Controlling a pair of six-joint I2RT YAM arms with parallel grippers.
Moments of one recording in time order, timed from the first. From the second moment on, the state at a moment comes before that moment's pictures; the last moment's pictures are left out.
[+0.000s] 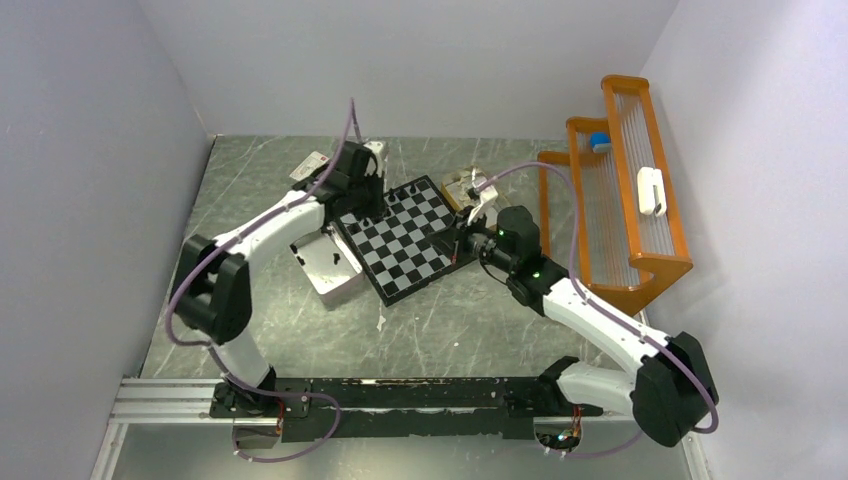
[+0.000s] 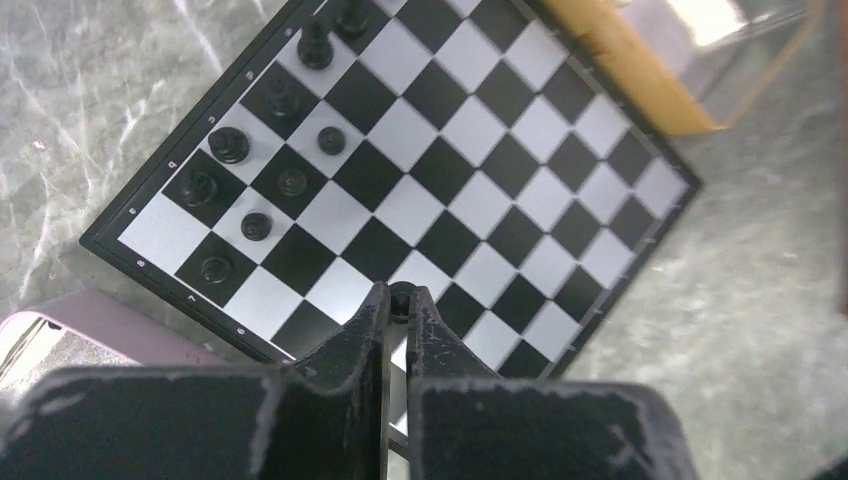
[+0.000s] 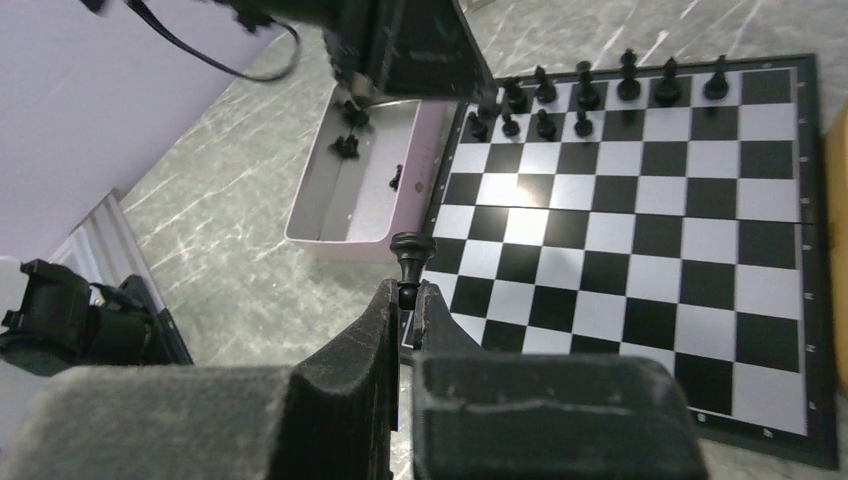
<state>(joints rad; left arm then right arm) -0.52 1.67 1.33 -0.37 0.08 -0.30 0.60 1.15 0.69 0.24 -0.32 0.32</state>
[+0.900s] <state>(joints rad) -0.59 2.03 1.50 -0.14 -0.16 -0.22 0.59 1.02 0.63 0.17 -0.20 0.28</state>
